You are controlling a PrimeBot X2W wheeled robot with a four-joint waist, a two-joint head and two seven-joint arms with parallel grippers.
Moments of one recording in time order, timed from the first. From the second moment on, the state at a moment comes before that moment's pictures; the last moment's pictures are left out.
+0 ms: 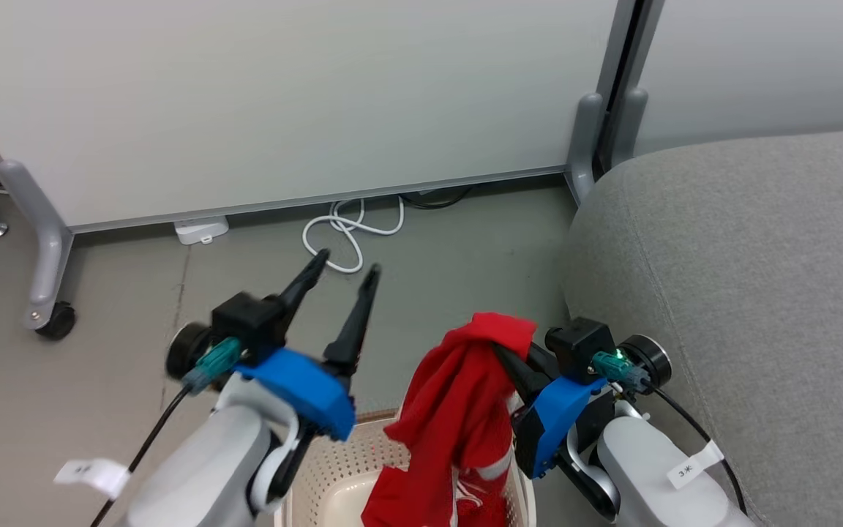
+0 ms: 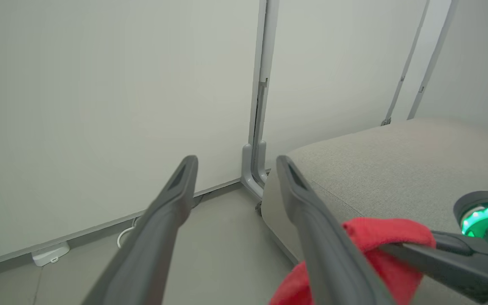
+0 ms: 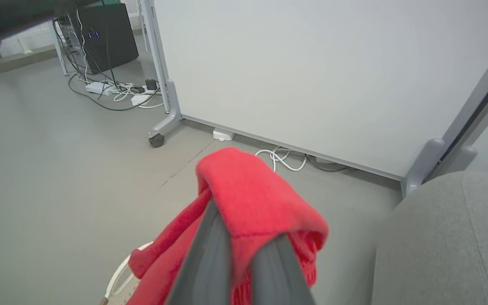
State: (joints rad) left arm -0.55 0.28 -0.80 0.48 -0.71 0.01 -0.26; right arm -0.51 -0.05 0.52 0.72 0.24 0.13 -0.20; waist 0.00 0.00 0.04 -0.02
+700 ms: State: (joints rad) left arm 0.00 0.26 -0.26 0.14 -0.44 0.01 -0.26; right arm -0.28 -0.05 0.28 0.26 0.10 0.13 -0.09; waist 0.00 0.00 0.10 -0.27
